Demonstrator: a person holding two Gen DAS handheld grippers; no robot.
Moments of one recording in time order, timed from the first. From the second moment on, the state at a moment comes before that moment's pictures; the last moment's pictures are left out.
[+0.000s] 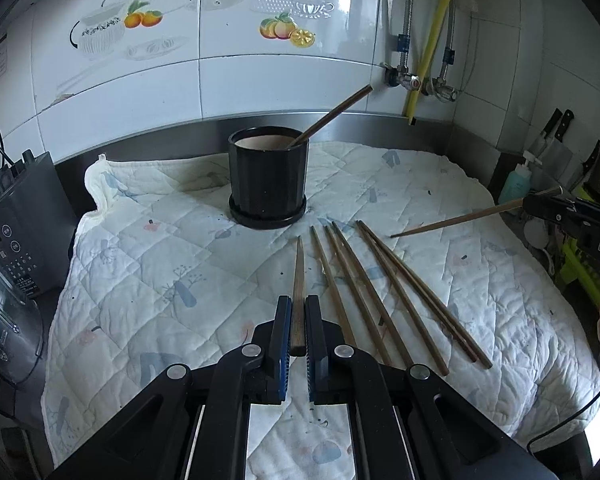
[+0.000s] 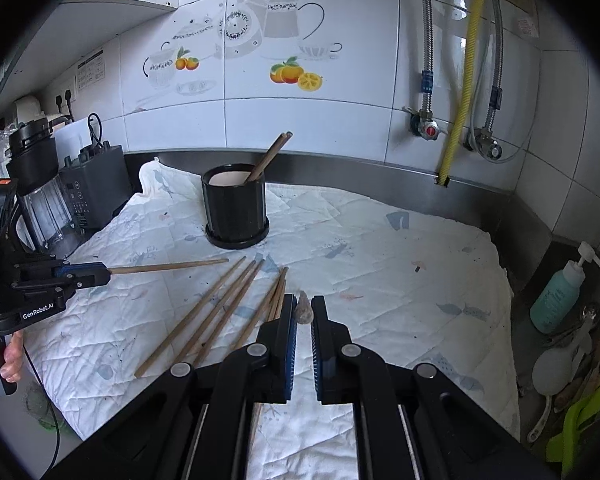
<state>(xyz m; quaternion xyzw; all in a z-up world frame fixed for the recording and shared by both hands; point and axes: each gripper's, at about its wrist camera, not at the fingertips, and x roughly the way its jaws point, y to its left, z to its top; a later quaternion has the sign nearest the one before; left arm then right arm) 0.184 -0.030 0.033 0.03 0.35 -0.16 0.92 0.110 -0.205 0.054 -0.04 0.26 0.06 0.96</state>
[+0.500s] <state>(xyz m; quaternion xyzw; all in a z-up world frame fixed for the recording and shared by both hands) 0.210 -0.026 0.093 0.05 0.33 -0.16 0.93 0.134 -0.184 0.116 -0.07 0.25 0.11 0.96</state>
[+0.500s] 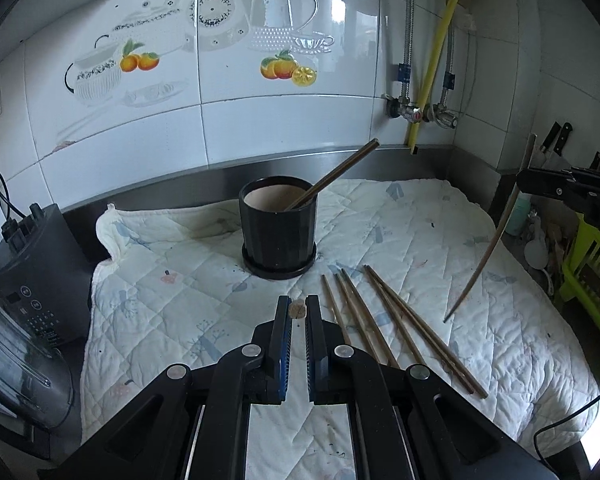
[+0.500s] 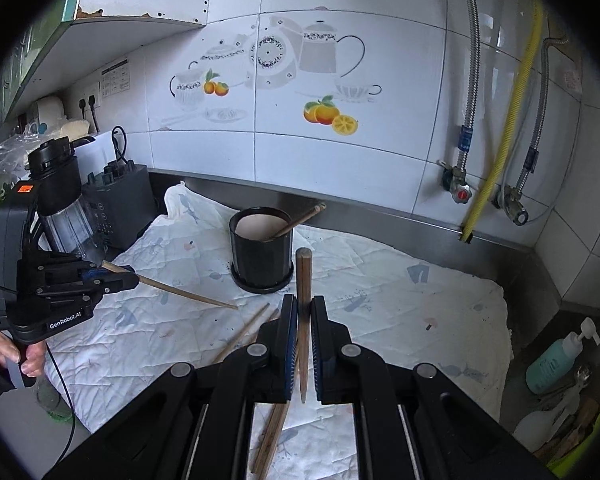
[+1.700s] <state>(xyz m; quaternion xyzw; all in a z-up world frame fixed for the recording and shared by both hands) 0.317 -0.036 0.214 0.05 0.23 -0.13 0.96 0.253 -0.133 0.198 0.01 0.14 0.14 0.98</state>
